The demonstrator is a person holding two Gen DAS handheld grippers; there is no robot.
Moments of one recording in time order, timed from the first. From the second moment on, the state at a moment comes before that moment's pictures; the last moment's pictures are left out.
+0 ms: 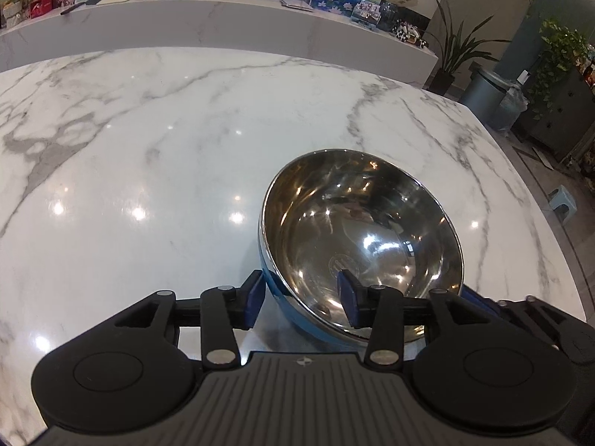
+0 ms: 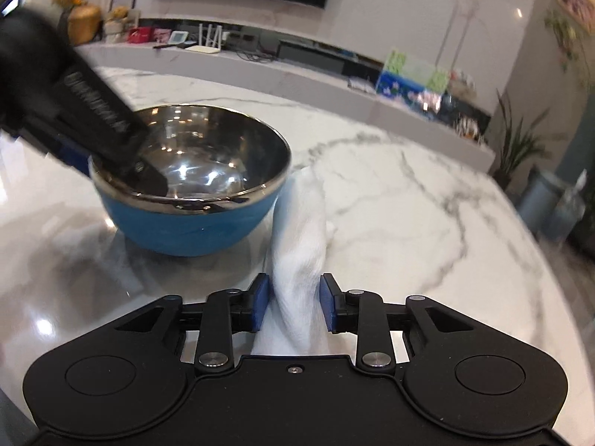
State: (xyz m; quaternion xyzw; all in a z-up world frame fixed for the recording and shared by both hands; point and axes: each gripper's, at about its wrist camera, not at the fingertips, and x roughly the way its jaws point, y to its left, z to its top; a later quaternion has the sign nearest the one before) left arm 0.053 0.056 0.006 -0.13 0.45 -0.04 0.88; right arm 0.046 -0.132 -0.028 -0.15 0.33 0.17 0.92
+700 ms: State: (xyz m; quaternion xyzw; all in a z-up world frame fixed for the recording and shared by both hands) left arm 0.061 0.053 0.002 -0.12 0.46 -0.03 0.88; right arm 0.014 -0.122 -0.019 -0.18 0.26 0.19 0.93
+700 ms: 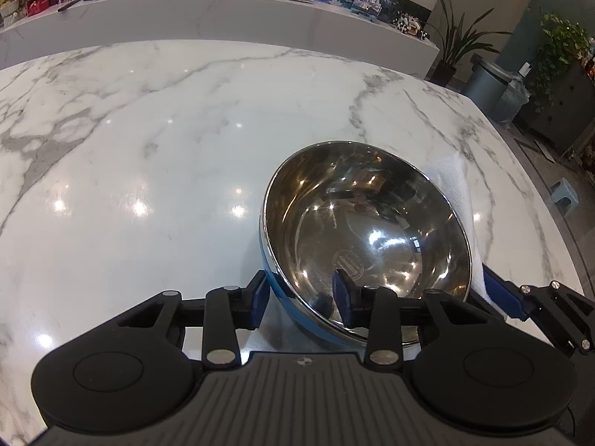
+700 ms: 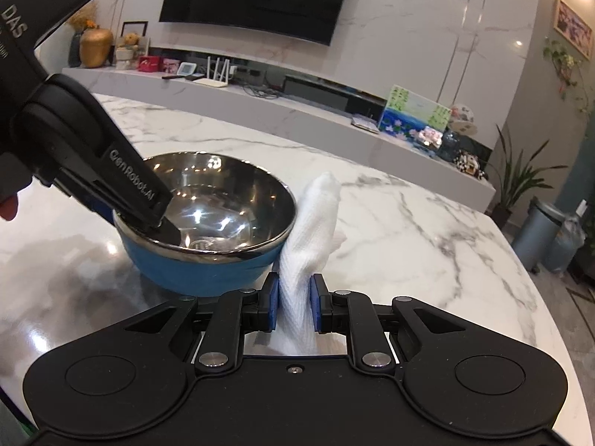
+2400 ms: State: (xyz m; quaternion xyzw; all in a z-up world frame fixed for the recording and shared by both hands) left arm 0.015 0.051 0.057 -0.11 0.31 -0.04 0.94; right arm 0.022 -0.153 0.021 -0.07 0.28 0.10 0.95
